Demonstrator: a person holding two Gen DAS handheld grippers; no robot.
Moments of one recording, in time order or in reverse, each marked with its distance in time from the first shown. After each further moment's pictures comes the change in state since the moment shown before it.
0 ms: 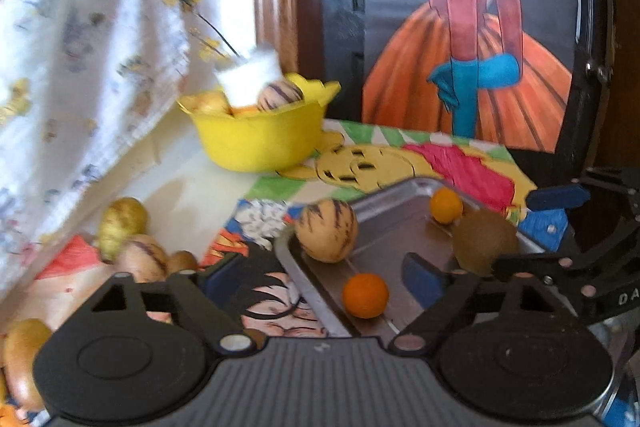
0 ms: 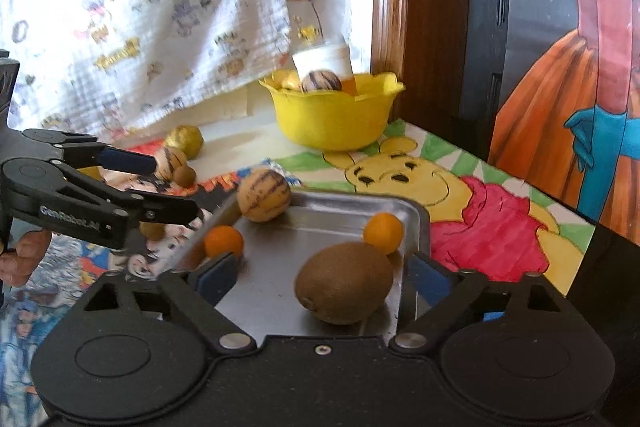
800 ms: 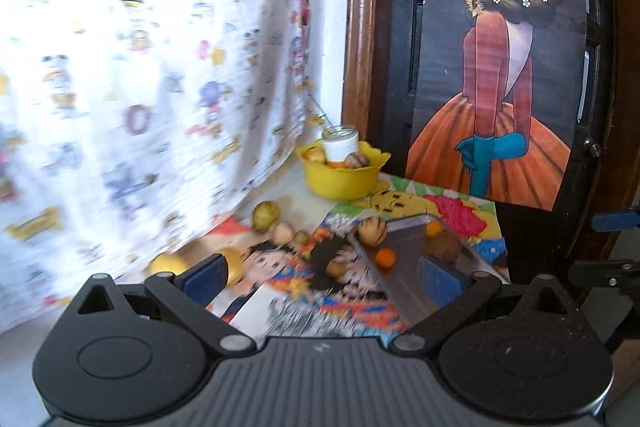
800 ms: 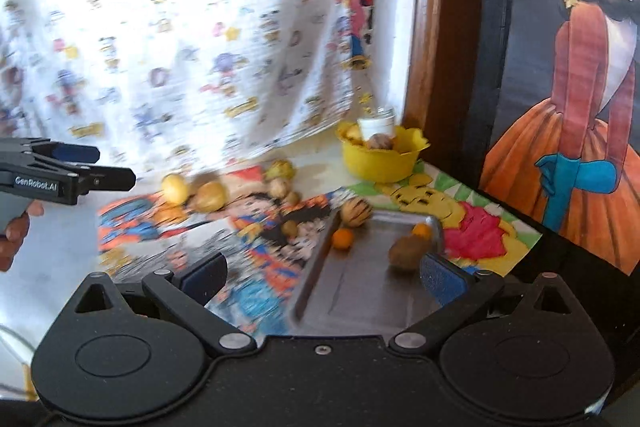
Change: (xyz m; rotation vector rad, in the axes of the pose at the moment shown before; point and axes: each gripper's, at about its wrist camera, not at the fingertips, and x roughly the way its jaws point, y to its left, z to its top) left arm -0.297 0.017 -0.026 -0.149 -0.089 0.147; right arm -0.247 0.134 0.021 -0.040 -0.008 -0.005
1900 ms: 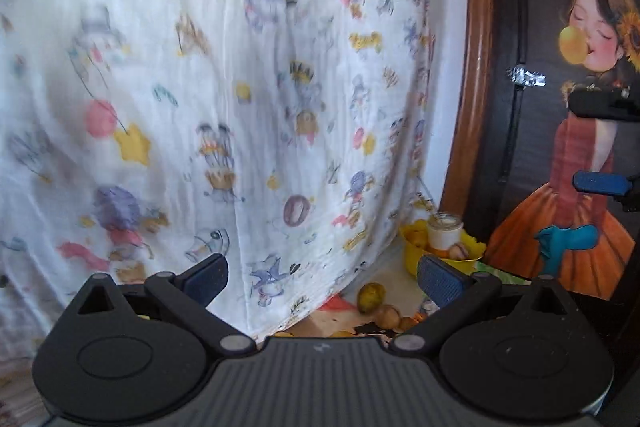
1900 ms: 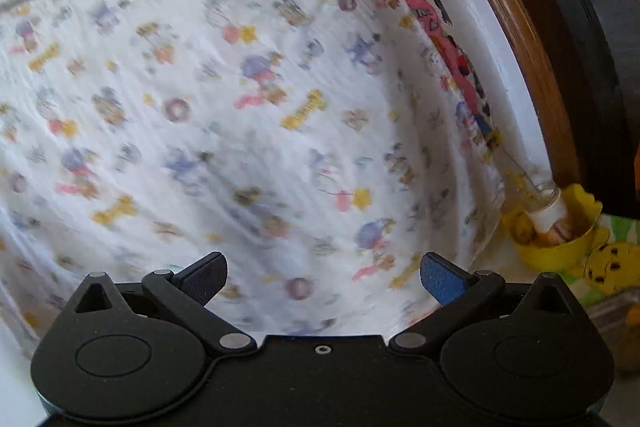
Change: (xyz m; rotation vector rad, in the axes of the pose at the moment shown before) left arm 0.006 0.128 0.058 -0.157 -0.164 0.177; right arm 0.100 0.048 0.191 0.394 -0.235 0.383
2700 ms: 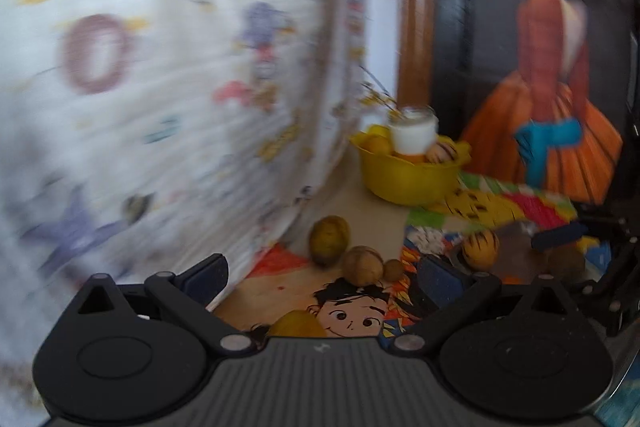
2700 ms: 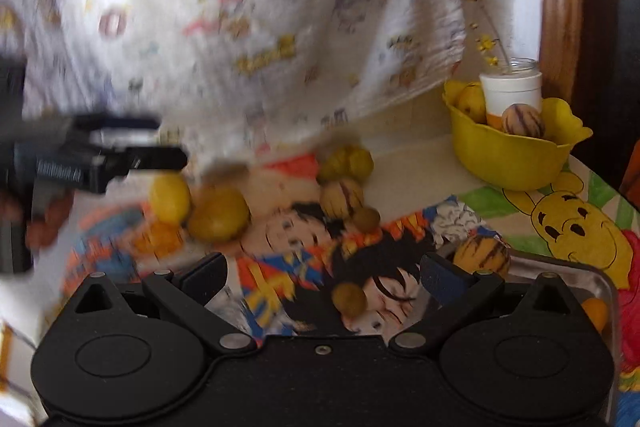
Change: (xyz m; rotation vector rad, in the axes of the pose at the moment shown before) left arm 0.185 -0.042 -0.070 0.232 0.177 -0.202; right arm 0.118 -0.170 -0.140 -0.392 0.413 -0.112
